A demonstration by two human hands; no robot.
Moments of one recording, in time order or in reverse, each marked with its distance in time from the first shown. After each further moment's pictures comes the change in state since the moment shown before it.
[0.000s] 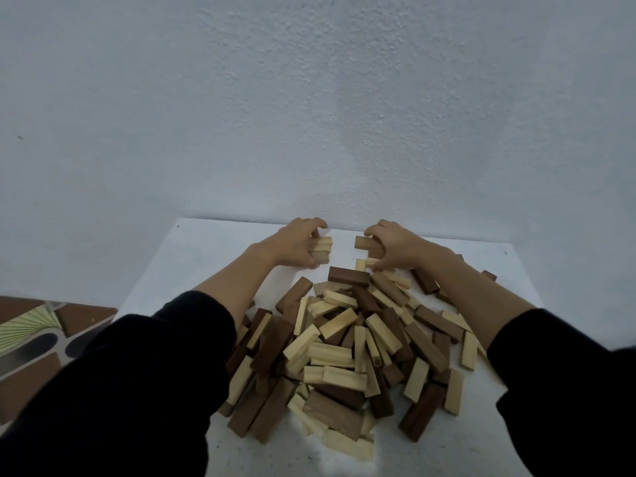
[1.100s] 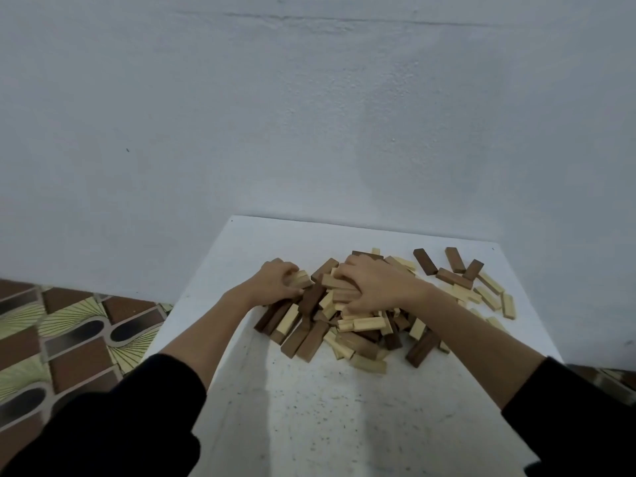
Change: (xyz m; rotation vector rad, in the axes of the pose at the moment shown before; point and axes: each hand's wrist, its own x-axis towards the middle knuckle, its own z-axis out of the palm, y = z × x) left_hand -0.174 -0.016 0.013 -0.080 0.064 -0.230; right_hand -0.134 -0.141 0.009 -0.159 -0.001 -0.280
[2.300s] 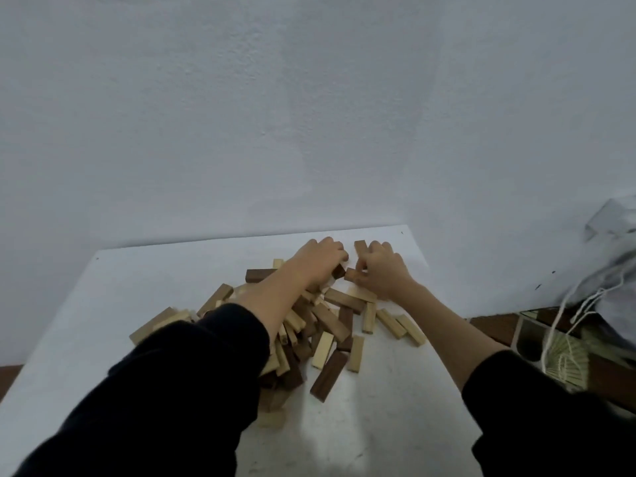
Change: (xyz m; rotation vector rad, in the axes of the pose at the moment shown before) left_hand 0.146 0.217 0.090 0.728 -0.066 0.610; right_hand -0.050 0.191 0.051 0.134 0.311 0.595
